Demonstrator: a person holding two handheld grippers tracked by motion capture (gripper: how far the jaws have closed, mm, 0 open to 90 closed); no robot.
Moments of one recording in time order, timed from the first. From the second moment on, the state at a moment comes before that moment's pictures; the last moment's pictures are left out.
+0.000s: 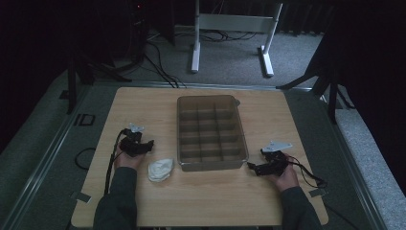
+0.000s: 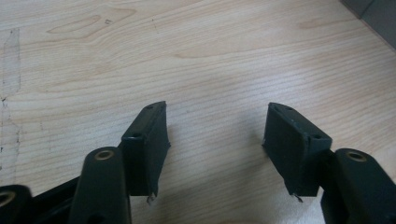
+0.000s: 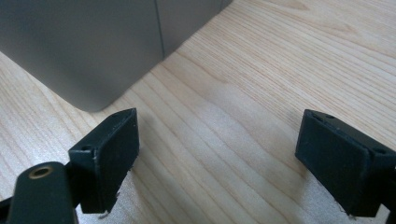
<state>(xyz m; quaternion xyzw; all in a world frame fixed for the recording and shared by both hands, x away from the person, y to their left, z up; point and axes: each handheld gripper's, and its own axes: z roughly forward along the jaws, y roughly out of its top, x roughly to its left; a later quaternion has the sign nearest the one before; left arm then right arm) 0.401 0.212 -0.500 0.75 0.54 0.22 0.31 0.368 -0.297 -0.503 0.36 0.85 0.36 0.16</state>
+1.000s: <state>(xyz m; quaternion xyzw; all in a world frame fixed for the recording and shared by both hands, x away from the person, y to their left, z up) 0.380 0.212 -0.457 0.78 0.50 0.21 0.32 0.368 -0.296 -0.503 0.36 0.85 0.36 0.16</state>
